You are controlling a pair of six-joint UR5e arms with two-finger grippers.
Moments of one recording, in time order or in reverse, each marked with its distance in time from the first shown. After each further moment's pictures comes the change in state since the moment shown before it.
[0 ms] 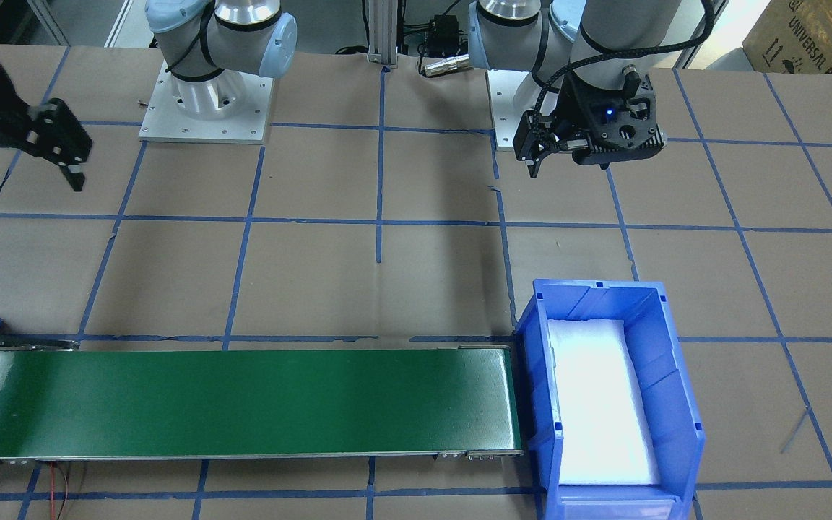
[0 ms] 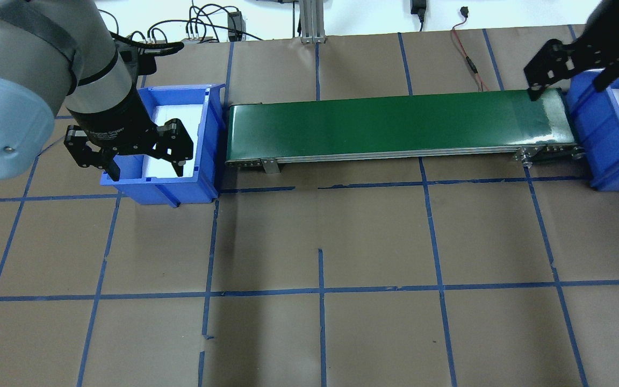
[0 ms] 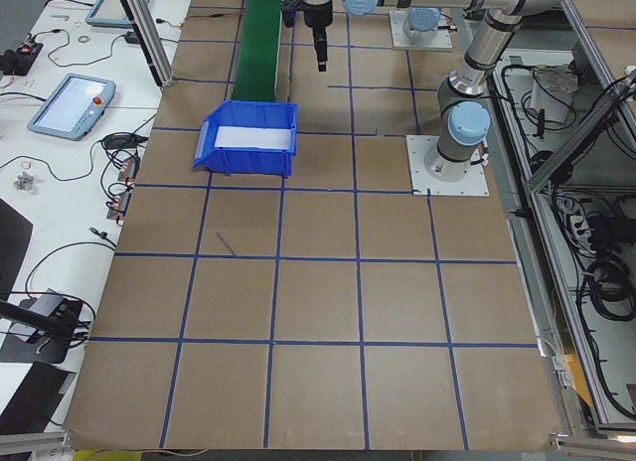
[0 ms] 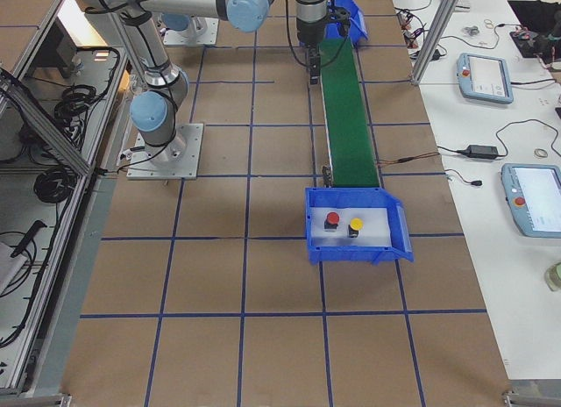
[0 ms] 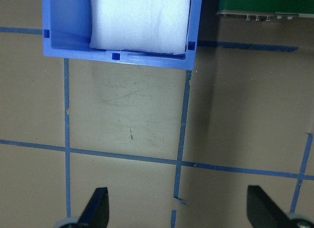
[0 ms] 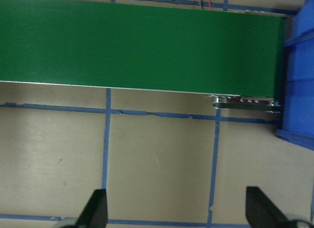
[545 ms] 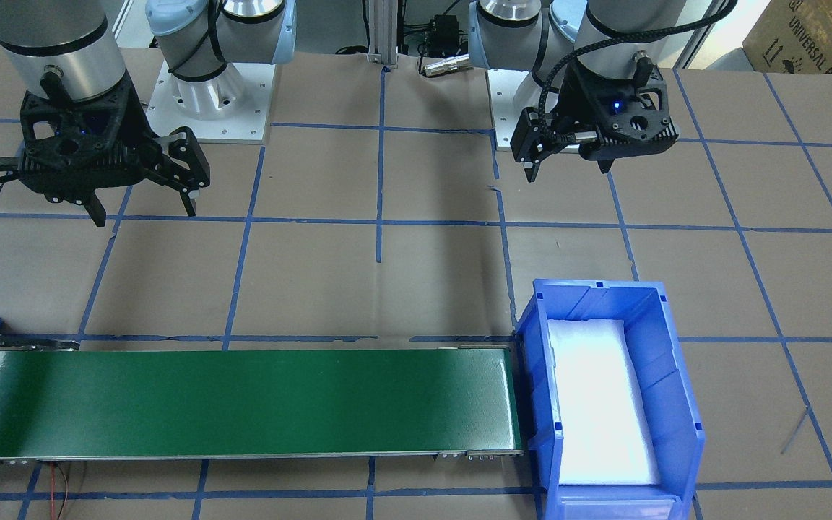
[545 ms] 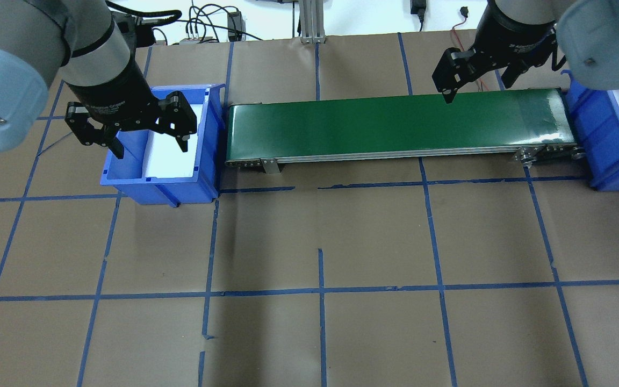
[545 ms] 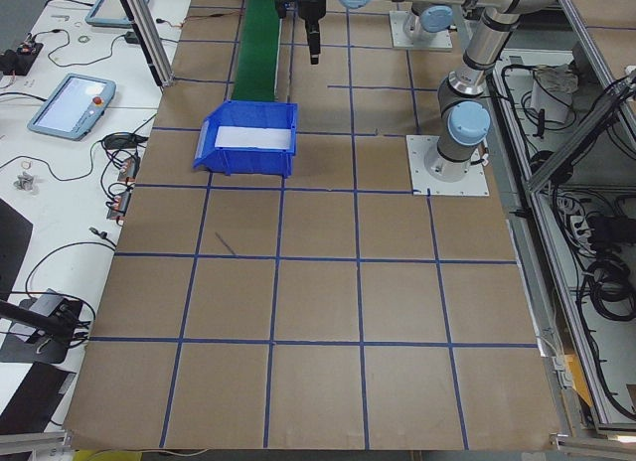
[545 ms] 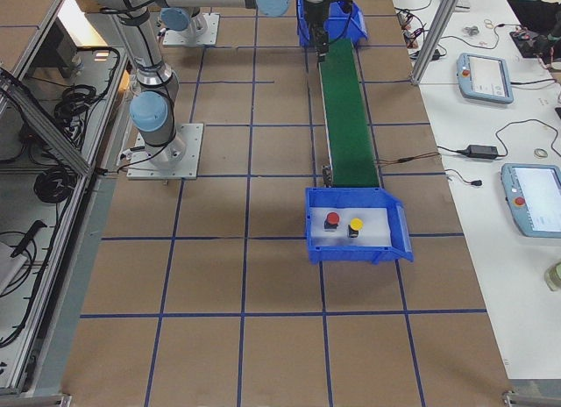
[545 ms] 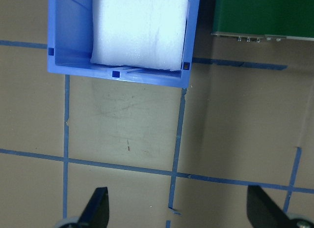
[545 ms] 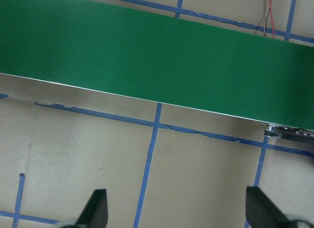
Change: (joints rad) left arm -0.022 -0.033 0.089 0.008 -0.041 -0.043; right arm 0.169 0.069 -0.030 -0.030 -0.011 0.067
